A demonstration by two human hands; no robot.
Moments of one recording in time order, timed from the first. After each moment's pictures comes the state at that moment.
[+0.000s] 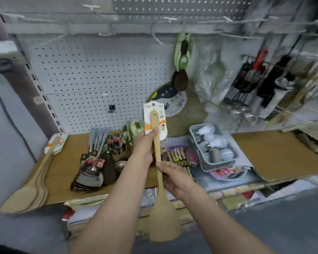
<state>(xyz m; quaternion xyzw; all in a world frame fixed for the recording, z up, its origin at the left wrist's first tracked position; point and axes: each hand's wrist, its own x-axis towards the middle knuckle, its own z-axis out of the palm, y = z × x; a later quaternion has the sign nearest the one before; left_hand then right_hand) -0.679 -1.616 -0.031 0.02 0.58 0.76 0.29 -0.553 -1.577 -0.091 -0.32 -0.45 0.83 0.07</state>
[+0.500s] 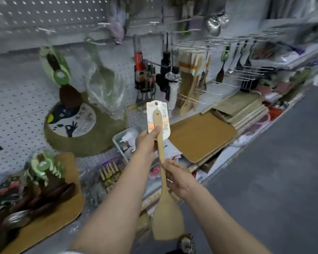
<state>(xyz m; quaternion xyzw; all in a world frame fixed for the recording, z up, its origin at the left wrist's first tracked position) -0.459 -1.355 -0.026 0.14 0.56 0.69 0.43 -0.324 -1.382 -0.081 -0.40 -0.36 0.80 0.27</state>
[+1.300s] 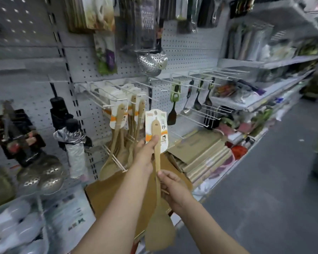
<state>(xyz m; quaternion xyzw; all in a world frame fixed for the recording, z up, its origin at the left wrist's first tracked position) -0.269 -0.891 0.030 0.15 0.51 0.71 0.46 -0.148 -0.918 -0.036 -0.41 -0.42 0.75 0.32</state>
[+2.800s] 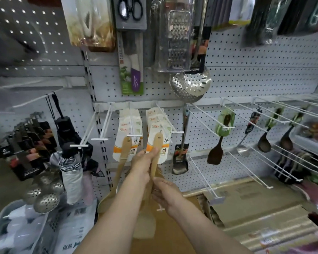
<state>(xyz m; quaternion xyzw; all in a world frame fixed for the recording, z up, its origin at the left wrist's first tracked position) -0.371 -0.726 0.020 0.05 0.58 0.75 0.30 -0.263 -0.689 -0.034 -0.34 -0.50 0.79 0.11</state>
